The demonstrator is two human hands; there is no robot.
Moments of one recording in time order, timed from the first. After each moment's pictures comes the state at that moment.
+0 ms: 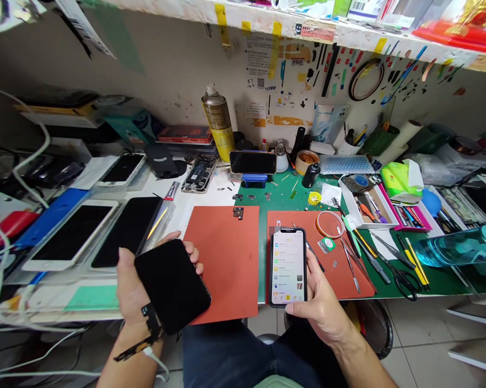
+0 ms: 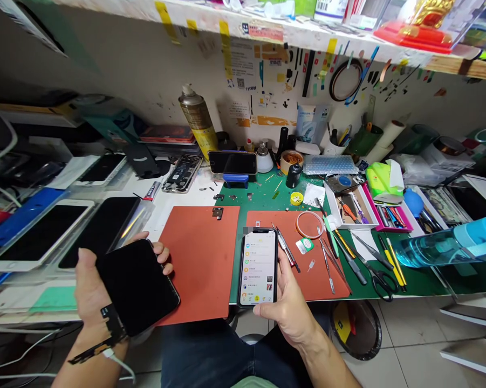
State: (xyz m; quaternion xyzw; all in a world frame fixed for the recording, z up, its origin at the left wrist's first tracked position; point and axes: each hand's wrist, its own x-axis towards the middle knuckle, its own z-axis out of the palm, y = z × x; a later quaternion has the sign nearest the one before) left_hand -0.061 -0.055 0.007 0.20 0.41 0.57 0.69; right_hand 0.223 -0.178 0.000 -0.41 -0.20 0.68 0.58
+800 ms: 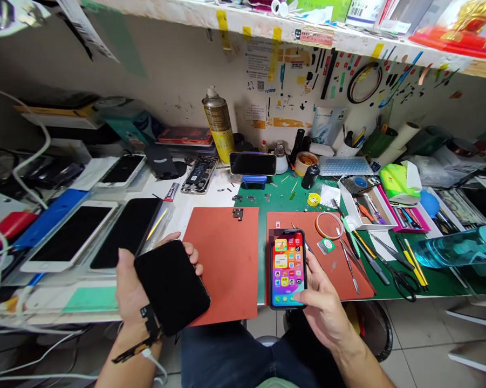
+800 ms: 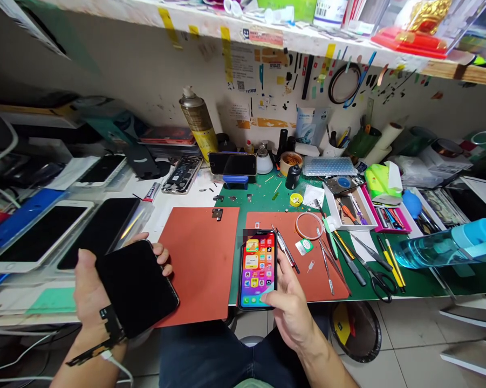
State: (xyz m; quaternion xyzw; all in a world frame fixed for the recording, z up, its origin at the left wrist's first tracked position) left_hand -0.061 -0.056 0.007 0.20 0.40 0.57 0.69; right_hand 0.222 -0.180 0.002 -0.43 -0.13 0.66 0.60
